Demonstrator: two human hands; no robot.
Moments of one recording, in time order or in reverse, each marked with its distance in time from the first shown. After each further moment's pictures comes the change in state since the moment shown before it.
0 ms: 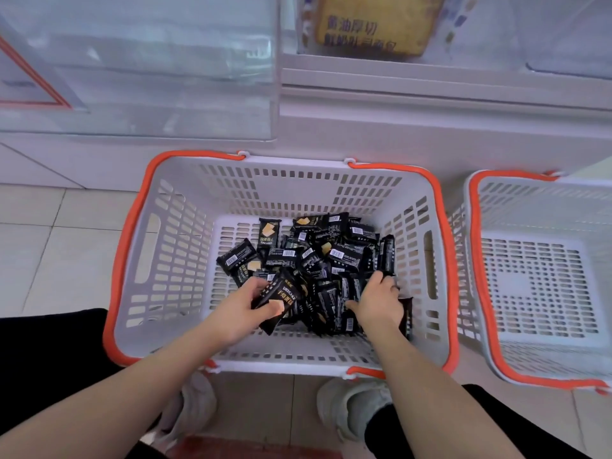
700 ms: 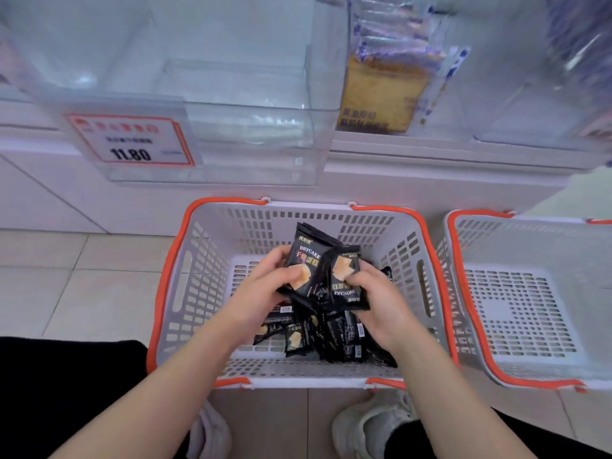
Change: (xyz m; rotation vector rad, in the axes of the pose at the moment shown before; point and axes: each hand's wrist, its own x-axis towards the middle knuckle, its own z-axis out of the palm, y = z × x) left_hand -0.060 0.094 -0.057 -0.682 -0.099 0.394; right_hand -0.109 -0.050 -0.114 1.508 -0.364 -0.339
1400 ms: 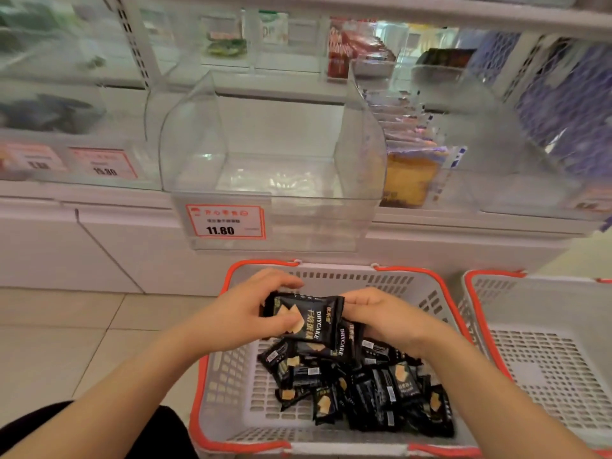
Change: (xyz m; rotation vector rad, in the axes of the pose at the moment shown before) left_hand -0.041 0.097 -0.075 0.879 -0.139 0.260; right_hand -0.023 -0.083 0.069 -0.619 -0.434 -0.105
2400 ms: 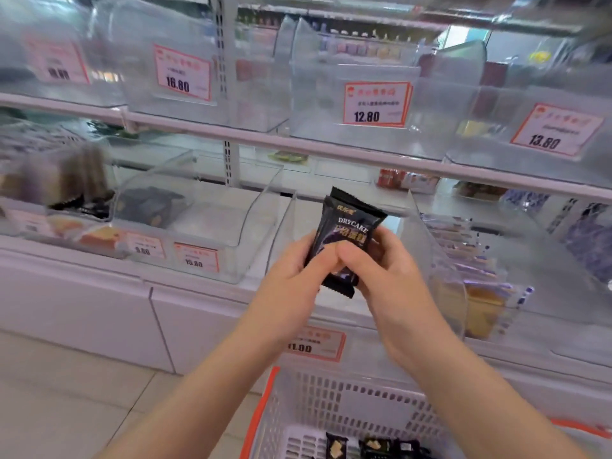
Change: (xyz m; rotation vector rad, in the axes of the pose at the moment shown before) left_hand 0.010 0.095 -0.112 -0.525 0.625 0.246; right_hand 0.058 -0.193 0.050 0.297 0.439 -0.637
